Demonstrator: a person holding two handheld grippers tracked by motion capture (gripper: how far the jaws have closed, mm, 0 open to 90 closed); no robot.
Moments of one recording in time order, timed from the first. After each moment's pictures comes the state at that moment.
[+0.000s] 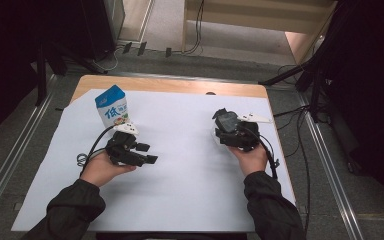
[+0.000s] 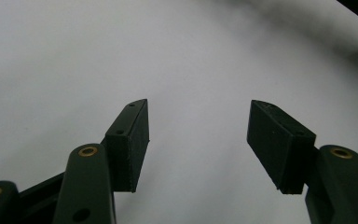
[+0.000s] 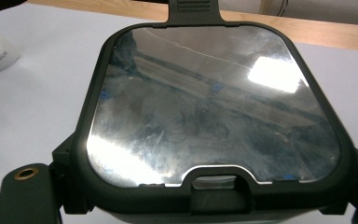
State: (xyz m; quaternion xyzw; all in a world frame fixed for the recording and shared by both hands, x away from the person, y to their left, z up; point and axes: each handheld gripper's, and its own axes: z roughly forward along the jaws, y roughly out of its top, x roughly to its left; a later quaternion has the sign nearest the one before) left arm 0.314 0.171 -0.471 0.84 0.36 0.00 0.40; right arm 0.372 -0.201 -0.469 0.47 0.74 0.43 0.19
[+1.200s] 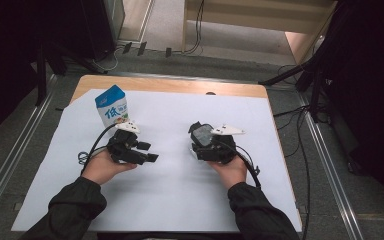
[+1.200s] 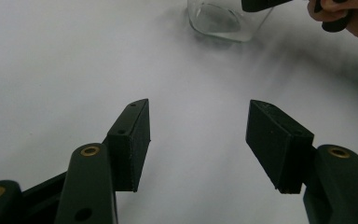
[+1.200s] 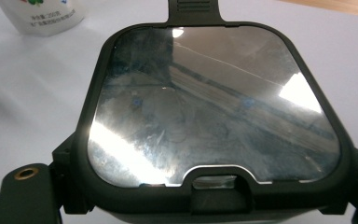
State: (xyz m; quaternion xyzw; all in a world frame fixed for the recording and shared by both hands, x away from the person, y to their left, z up) left arm 0.319 0.170 -0.470 0.85 0.35 0.00 0.40; right arm 0.341 -0.139 -0.490 0.42 0.79 0.43 0.16
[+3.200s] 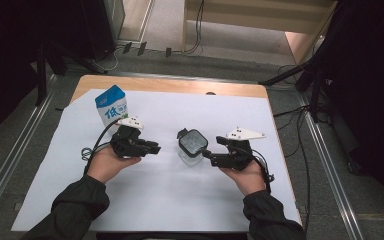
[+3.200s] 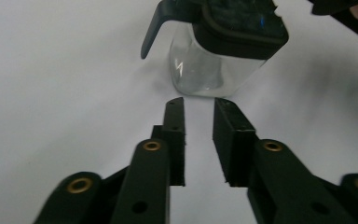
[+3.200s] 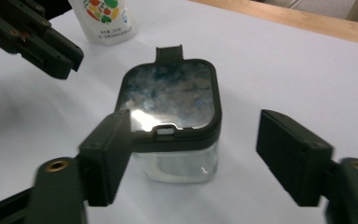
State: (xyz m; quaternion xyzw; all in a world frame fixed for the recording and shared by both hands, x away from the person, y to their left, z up) left arm 0.324 0.156 -0.456 0.84 0.34 0.00 0.42; right arm 0.311 -0.175 -0.451 0.36 0.80 0.46 0.12
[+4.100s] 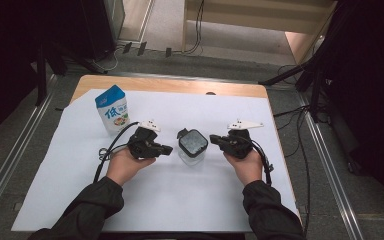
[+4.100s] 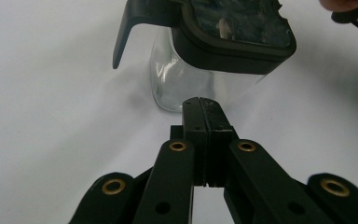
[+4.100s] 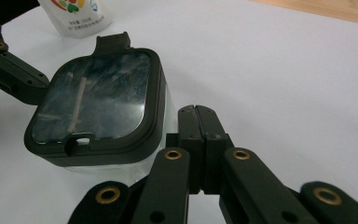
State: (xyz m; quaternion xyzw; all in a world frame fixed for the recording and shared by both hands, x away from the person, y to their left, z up) left arm 0.331 0.120 -0.472 0.84 0.35 -0.01 0.41; right arm 0.354 -0.184 -0.472 0.37 0.80 0.45 0.10
